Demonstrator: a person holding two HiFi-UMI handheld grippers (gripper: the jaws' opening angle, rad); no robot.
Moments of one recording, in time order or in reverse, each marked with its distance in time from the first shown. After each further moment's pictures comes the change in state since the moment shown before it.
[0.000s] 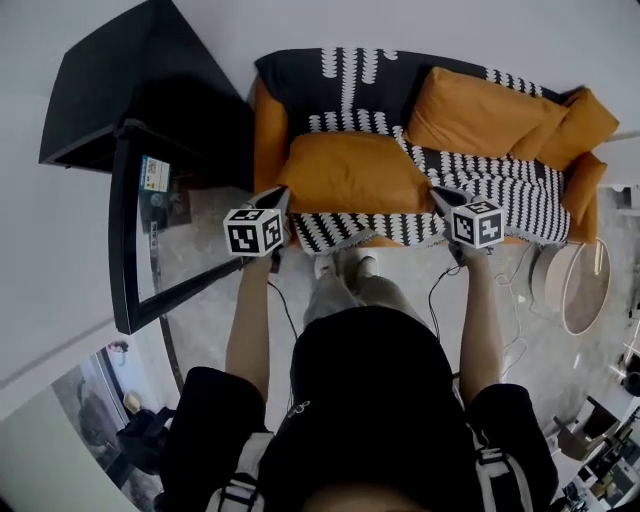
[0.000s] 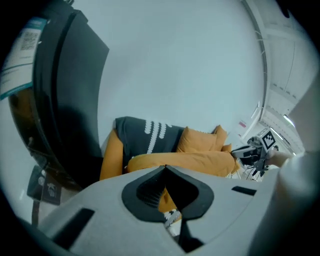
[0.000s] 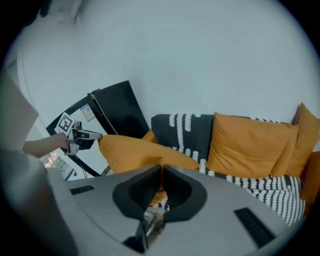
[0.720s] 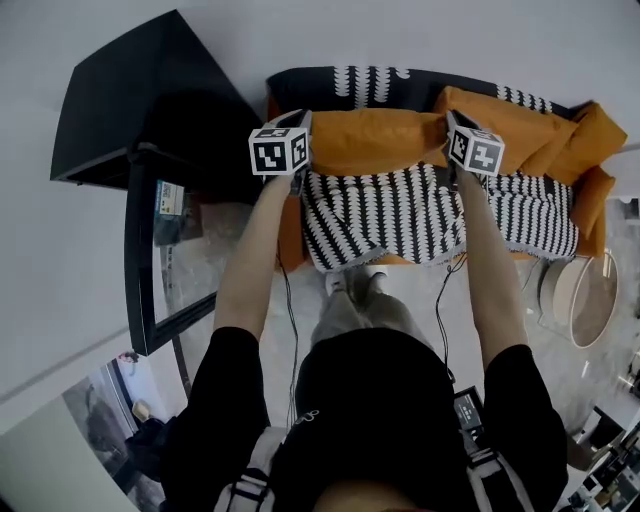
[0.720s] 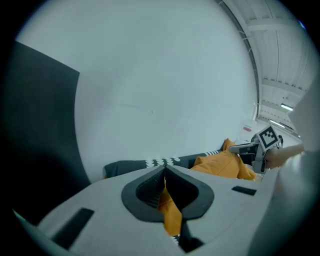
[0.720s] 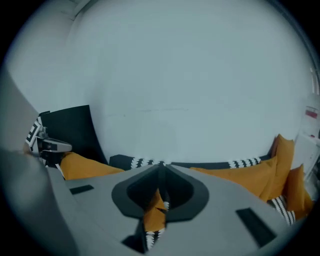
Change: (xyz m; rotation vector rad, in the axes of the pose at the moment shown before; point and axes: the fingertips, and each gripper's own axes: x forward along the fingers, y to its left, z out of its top) left arm 0.098 0.024 0.207 0.158 -0.222 0.020; right arm 0.053 -0.109 0.214 0.044 -0.346 -0.380
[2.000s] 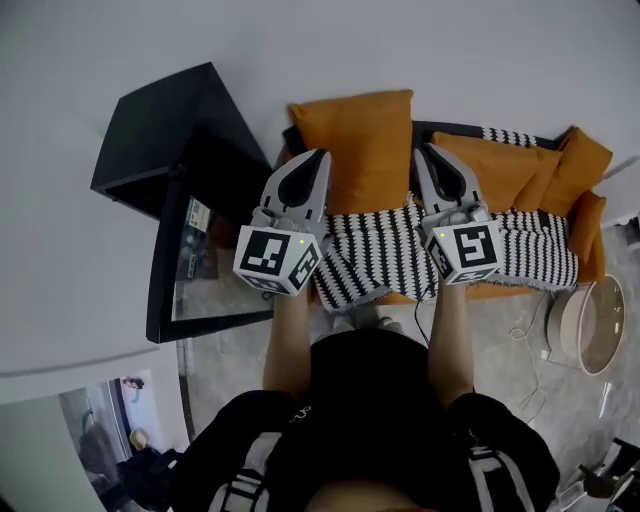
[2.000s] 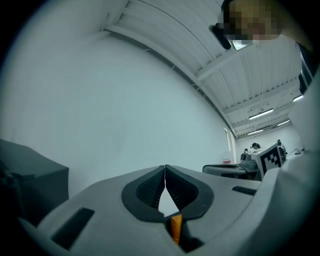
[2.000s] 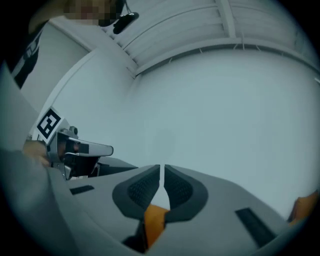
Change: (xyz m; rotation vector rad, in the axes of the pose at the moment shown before) left arm -0.260 -0.192 0.148 0.232 -0.638 -0.125; right arm -0.283 0.176 0.149 -0.240 -0.693 0.287
